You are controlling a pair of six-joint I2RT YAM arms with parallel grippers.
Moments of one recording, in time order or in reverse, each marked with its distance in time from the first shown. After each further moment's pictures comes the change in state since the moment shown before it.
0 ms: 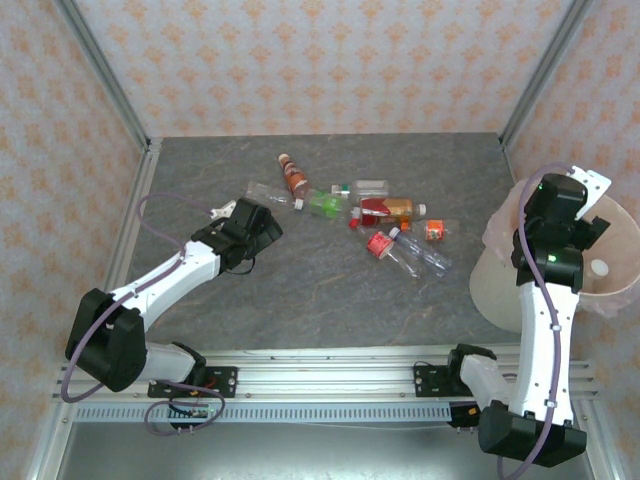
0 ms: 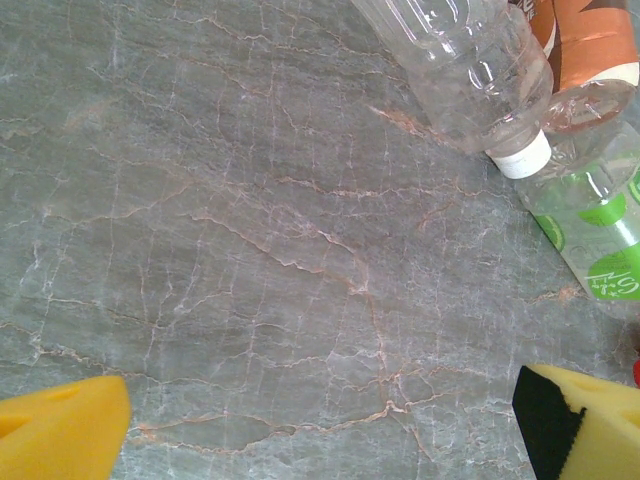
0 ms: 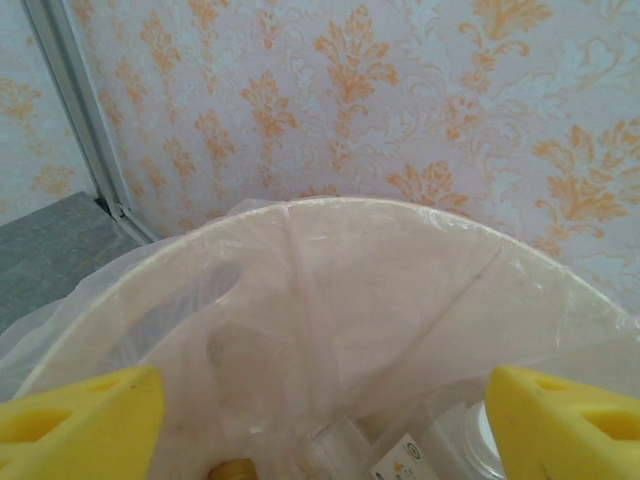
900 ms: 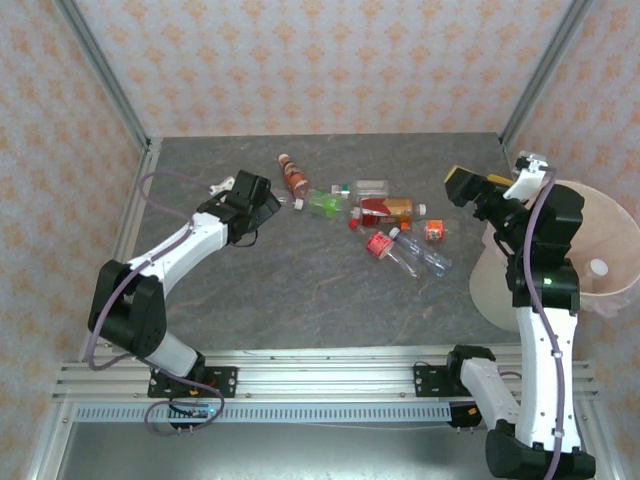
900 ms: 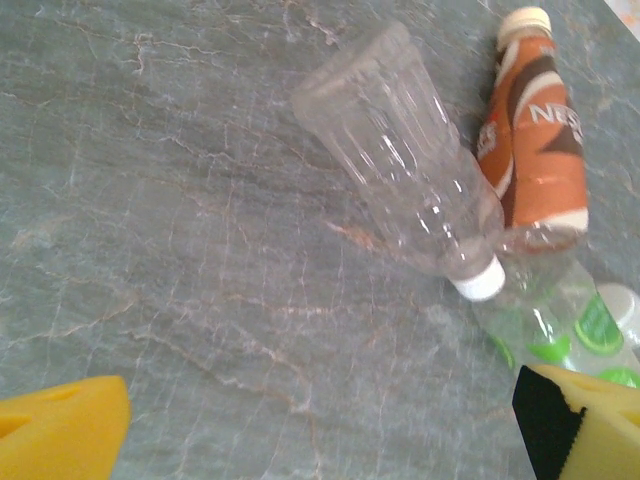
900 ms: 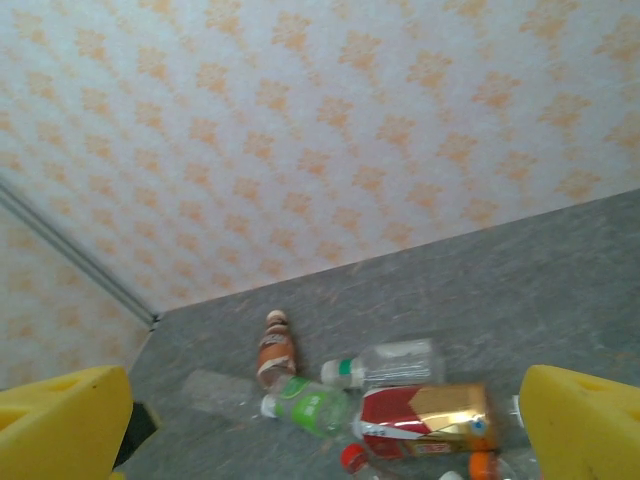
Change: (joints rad) left arm 0.099 0.211 0.229 0.003 -0.012 -0.013; right arm 0.122 -0.113 -0.042 0.195 -1.041 0.272
